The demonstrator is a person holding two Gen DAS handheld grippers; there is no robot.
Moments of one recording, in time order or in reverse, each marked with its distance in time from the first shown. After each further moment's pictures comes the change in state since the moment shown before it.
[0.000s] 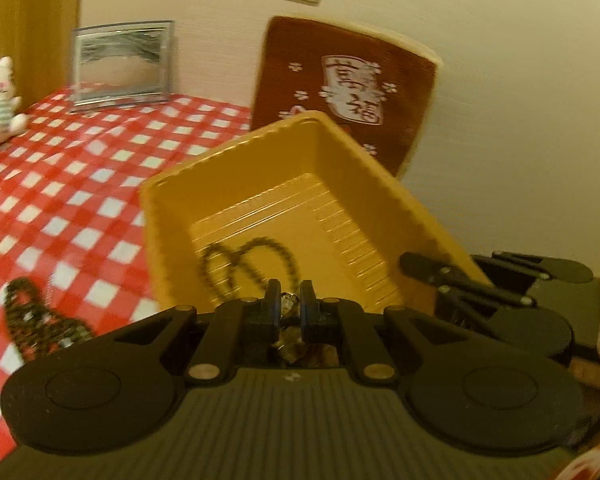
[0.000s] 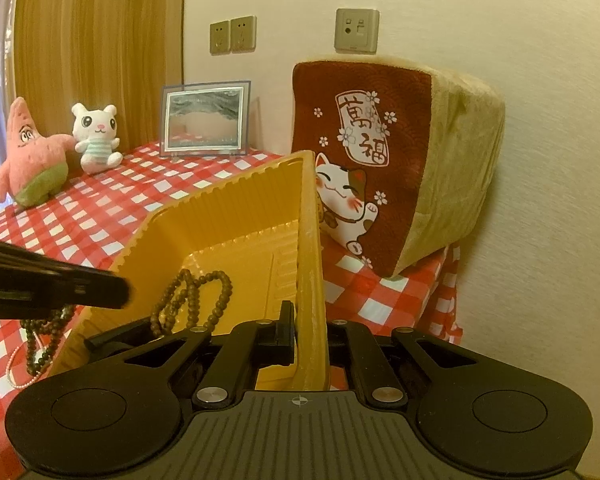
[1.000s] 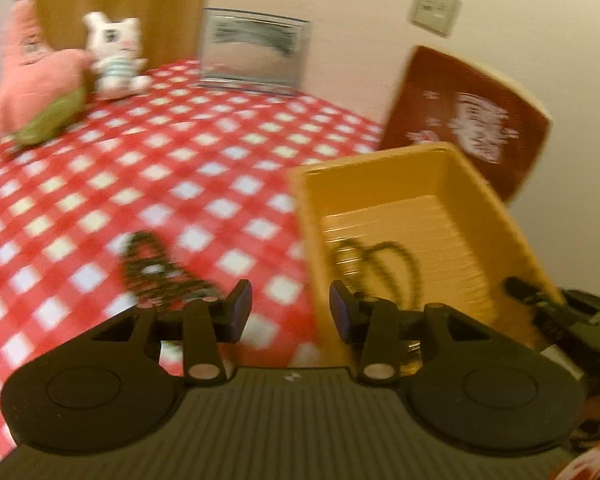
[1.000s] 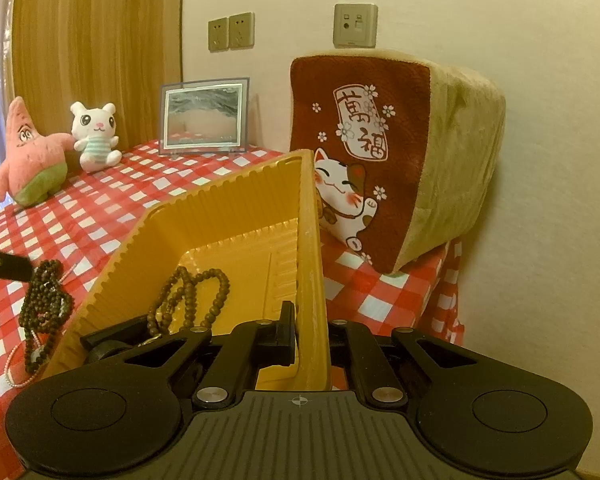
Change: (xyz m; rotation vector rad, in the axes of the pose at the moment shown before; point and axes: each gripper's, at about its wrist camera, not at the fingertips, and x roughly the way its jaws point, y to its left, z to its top) left arm -0.053 0.083 -0.023 -0.232 -0.018 0.252; right arm 0.003 -0.003 -0.002 0.005 0.008 0.004
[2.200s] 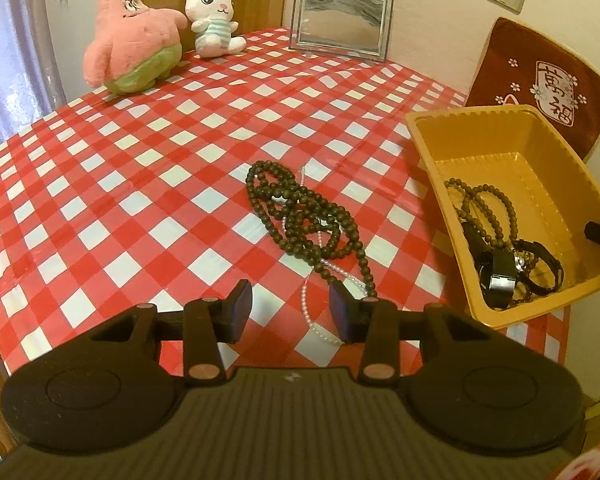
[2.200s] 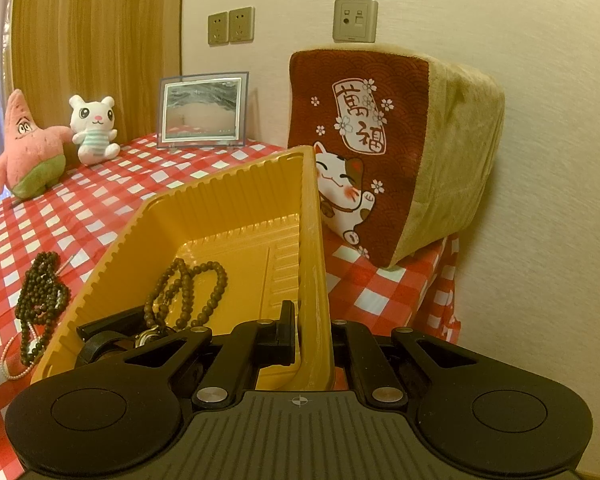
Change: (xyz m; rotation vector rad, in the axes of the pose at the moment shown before) left arm -0.026 0.055 -0.051 -0.029 0.065 0.175; right arm 0.001 -0.001 -0.004 -0.008 0.011 -0.009
